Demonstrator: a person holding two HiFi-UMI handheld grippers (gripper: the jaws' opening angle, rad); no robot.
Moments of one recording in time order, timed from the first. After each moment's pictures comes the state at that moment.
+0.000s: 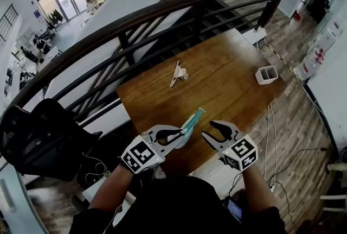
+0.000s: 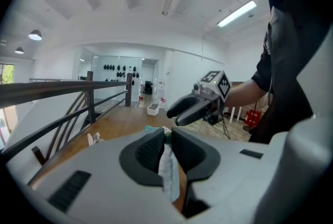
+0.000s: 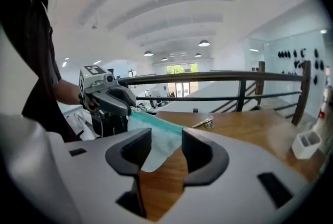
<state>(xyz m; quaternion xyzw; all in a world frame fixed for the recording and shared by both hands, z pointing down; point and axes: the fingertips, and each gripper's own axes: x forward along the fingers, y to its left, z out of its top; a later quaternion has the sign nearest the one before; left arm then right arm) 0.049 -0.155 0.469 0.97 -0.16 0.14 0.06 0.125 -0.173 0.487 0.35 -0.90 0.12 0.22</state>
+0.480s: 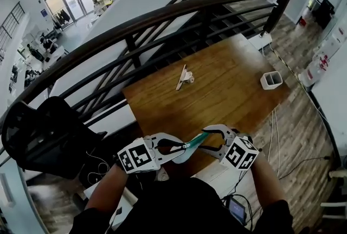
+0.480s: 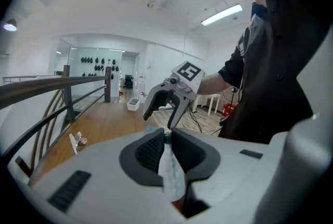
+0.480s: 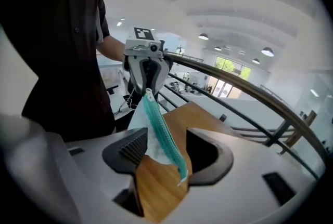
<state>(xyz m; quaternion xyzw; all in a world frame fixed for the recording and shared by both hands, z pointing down) 0.042 -0.109 0.462 0.98 -0.04 0.17 0.06 0.082 -0.136 0.497 0.11 -0.92 -0.06 0.38</state>
